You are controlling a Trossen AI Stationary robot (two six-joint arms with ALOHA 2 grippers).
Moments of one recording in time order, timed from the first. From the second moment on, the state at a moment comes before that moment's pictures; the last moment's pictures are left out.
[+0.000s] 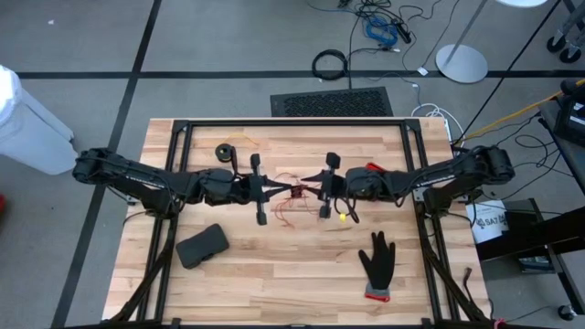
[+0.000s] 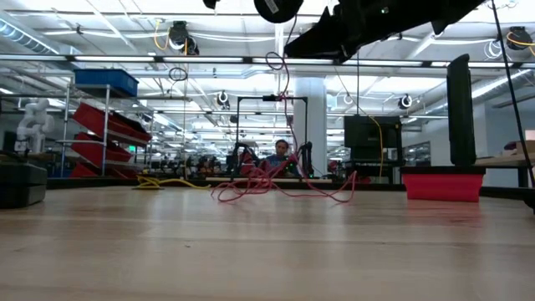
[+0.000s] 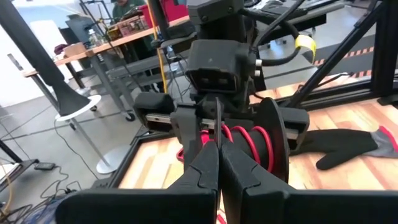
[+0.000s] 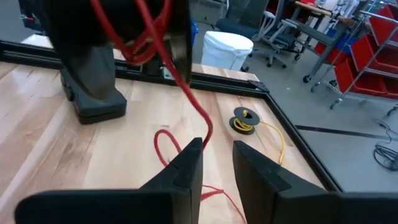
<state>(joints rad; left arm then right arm) -0.16 1.28 0.90 0.26 -0.30 0.28 0.06 1.39 0.78 0.38 0.28 -0.16</state>
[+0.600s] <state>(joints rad) -0.16 1.28 0.90 0.18 -0.30 0.27 0.06 1.43 0.78 0.35 0.29 -0.17</state>
